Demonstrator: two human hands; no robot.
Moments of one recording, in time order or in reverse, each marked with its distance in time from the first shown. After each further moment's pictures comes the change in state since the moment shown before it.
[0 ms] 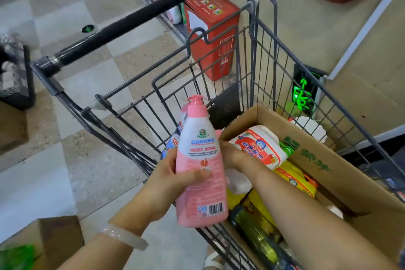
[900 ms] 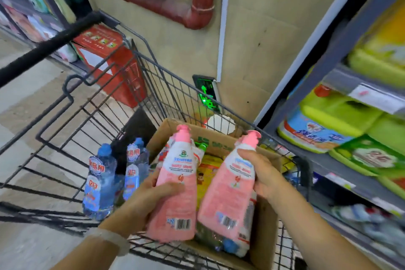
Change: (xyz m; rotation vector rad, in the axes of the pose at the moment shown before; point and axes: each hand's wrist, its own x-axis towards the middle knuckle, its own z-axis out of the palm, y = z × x) left_hand 0.016 -0.002 0.104 0.066 -0.324 -0.223; right_hand -0.237 0.109 -0.063 1.468 0.687 0.082
